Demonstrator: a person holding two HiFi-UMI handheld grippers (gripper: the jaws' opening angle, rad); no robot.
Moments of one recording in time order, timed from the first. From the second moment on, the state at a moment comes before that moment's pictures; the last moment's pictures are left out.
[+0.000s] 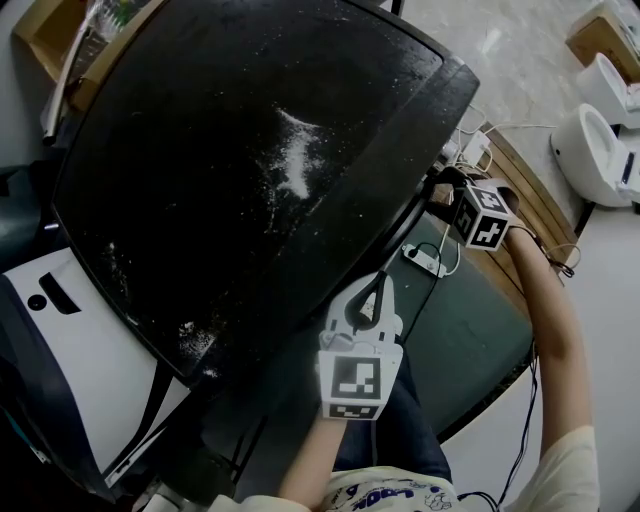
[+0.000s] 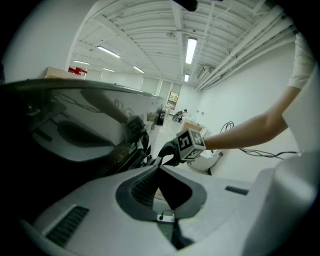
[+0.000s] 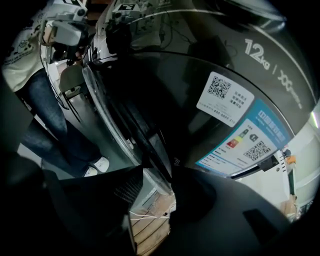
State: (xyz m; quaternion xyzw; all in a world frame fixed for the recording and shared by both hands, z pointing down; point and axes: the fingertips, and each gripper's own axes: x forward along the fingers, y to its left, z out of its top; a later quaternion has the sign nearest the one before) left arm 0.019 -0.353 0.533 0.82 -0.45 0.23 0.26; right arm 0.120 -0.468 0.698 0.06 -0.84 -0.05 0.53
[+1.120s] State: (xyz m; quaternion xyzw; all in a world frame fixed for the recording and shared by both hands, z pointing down) left arm 0.065 -0.320 0.522 0.87 -0.36 0.24 0.23; right arm 0.189 -0.364 0.700 0.15 -0.83 0.03 0.53
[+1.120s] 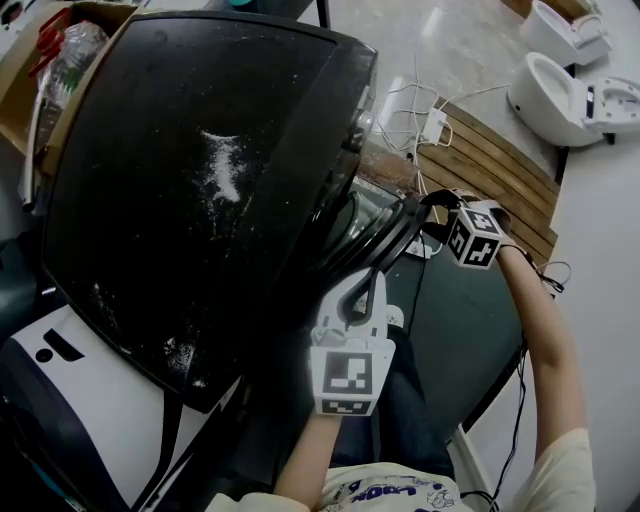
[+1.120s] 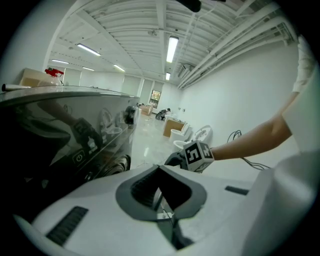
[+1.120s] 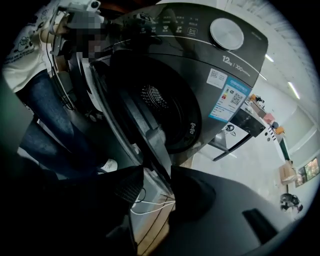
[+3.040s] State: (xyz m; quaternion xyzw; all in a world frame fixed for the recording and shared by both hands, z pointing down) left arm 0.128 -0.089 0.512 0.86 -0.39 0.24 0.19; right arm 0.221 -0.095 0.699 0.20 -0.86 0.10 0.46
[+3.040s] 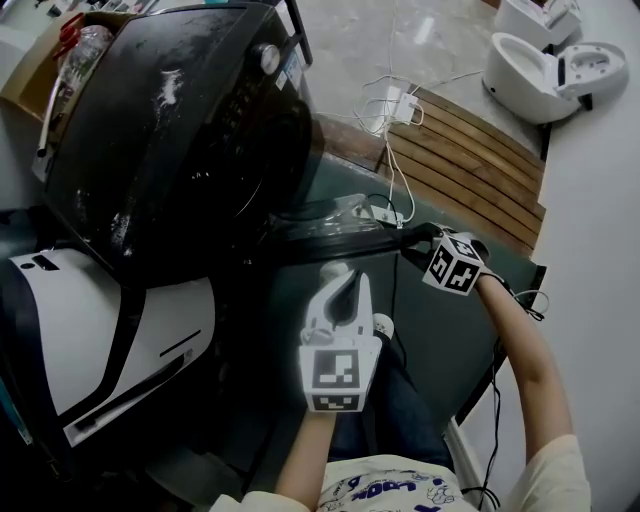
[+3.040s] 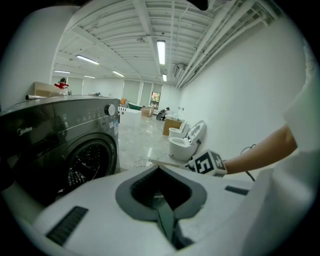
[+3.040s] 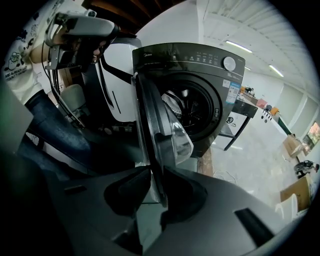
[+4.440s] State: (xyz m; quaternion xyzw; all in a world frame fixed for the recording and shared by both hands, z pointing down) left arm 0.010 0.040 0.515 0.88 -0.35 0.25 0.19; right arm 0.148 0.062 0.703 0.33 -0.83 0.21 0.40
